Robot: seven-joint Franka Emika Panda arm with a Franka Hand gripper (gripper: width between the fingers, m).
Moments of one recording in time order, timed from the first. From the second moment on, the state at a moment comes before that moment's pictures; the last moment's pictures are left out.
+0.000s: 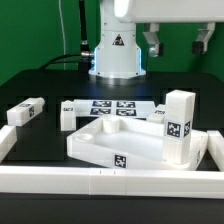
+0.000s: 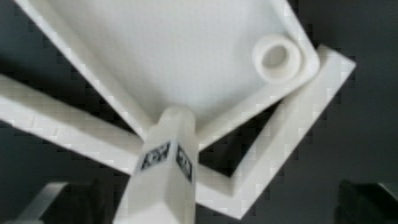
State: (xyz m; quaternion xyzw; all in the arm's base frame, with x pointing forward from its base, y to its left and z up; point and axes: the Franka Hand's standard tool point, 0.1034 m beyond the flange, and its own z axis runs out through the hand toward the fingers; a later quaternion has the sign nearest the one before) arm 0.548 0.053 0.165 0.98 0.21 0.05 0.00
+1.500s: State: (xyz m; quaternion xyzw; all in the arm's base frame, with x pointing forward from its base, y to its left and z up) arm 0.515 0.041 0.119 0.96 -0.27 0.02 -0.05
